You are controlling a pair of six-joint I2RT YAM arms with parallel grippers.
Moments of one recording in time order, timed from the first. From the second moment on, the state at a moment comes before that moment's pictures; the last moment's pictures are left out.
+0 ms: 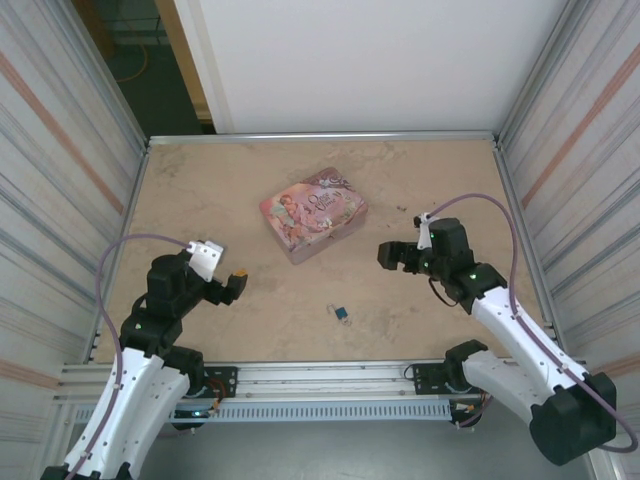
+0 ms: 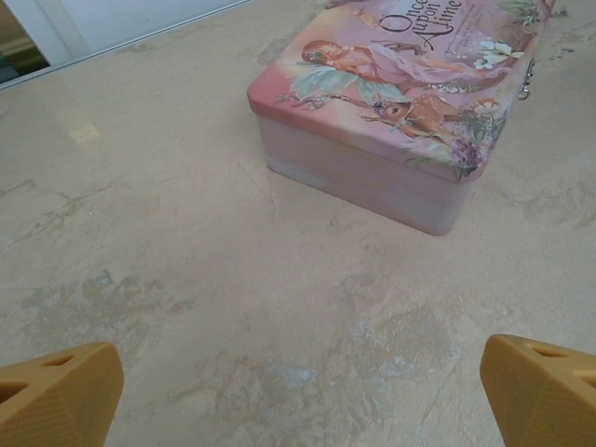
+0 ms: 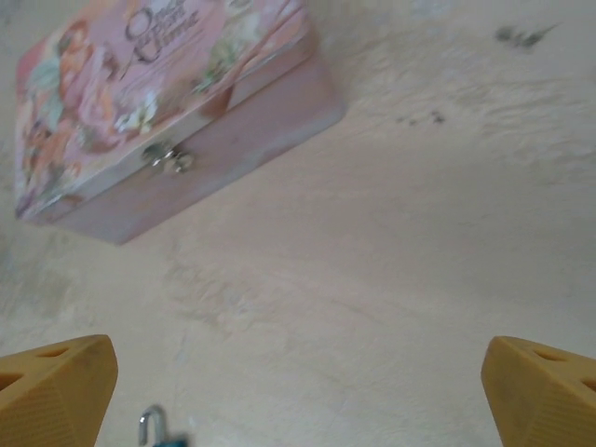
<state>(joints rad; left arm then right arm) -0.24 0.48 0.49 -0.54 0.13 0.21 0.36 0.89 0.64 -0.44 -0.12 0.39</state>
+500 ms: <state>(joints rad) -0.24 0.56 0.49 -0.54 0.12 0.20 0.07 0.84 0.56 -0.31 -0.07 0.25</state>
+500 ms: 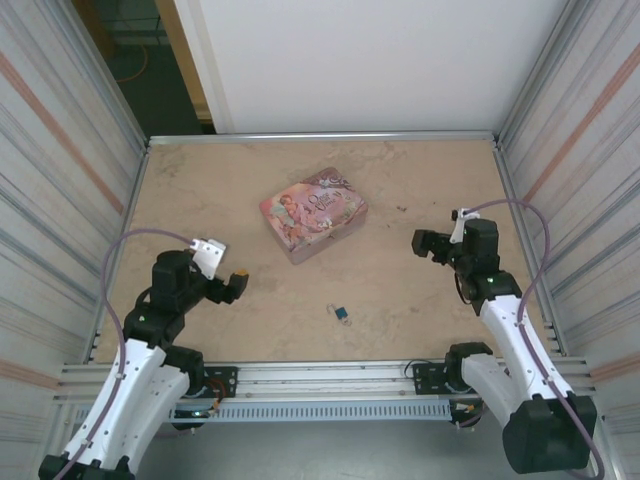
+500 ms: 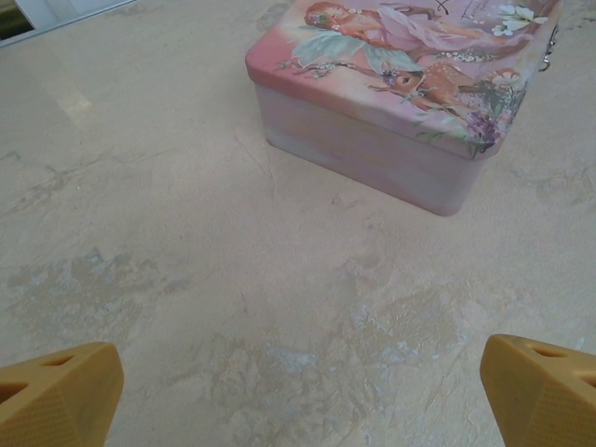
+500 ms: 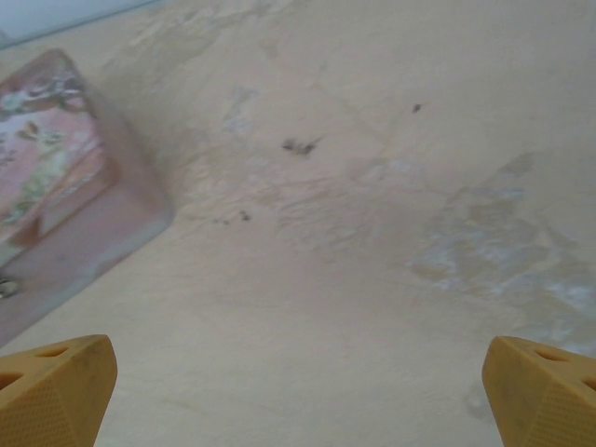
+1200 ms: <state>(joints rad) -0.20 0.85 0.51 -0.23 -0.18 0.02 -0.06 1.10 0.32 0.23 -0.03 0.14</state>
